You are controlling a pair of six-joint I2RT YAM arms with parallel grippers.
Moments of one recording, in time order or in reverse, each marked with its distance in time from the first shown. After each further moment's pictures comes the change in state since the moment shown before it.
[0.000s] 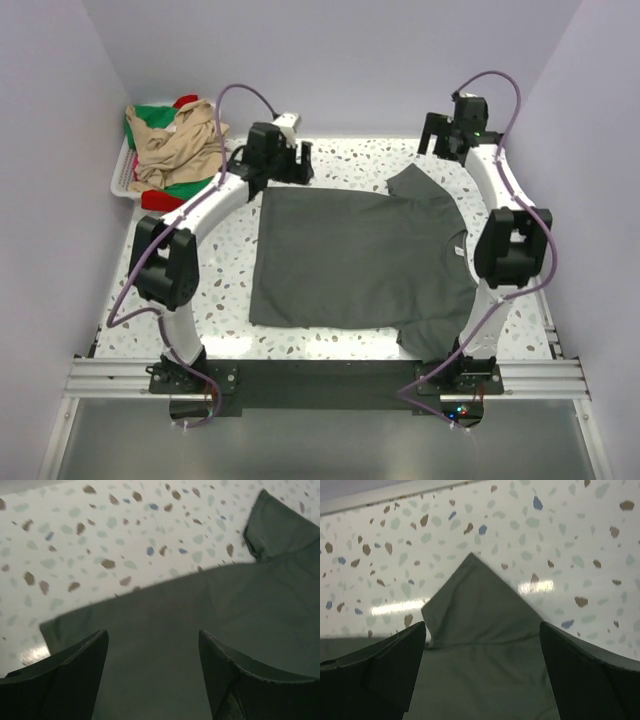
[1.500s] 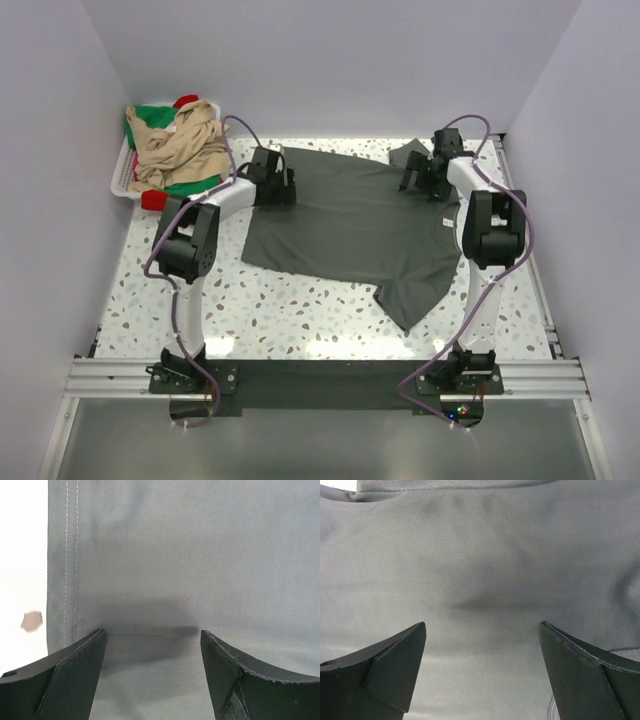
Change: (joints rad) left arm 0.034 0.192 -0.117 -0.032 -0.143 -0.194; right arm 0.007 0.132 -0.196 -0.023 -0.166 0.147
